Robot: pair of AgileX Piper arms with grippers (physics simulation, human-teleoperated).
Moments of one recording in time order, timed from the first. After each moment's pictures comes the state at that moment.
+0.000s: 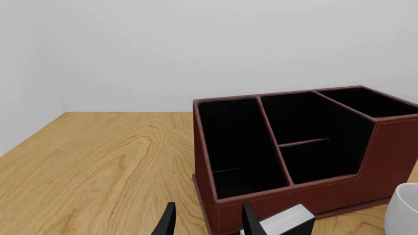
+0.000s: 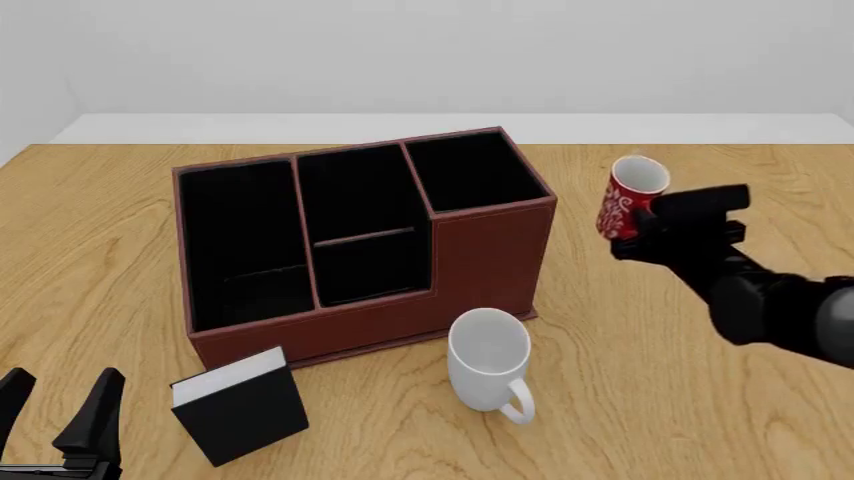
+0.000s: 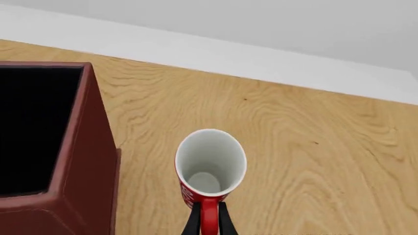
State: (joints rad) left arm 0.00 0.00 0.00 0.00 0.00; right arm 0.03 1.56 -0.74 -0.43 -0.14
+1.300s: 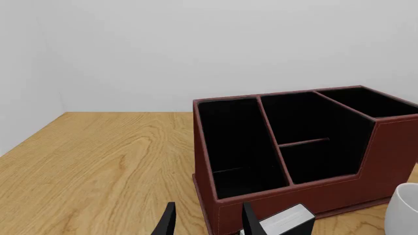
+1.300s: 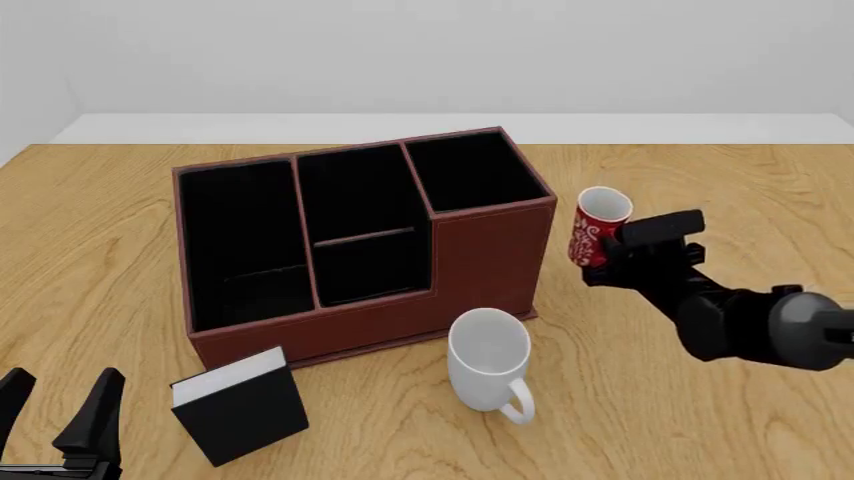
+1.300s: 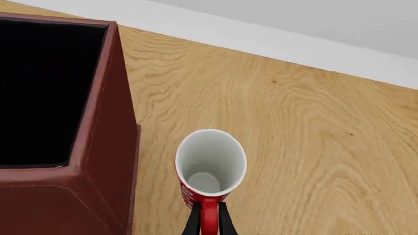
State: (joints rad) left arm 0.00 0.00 0.00 0.00 0.00; right arm 0.09 1.67 -0.71 -0.49 -0.15
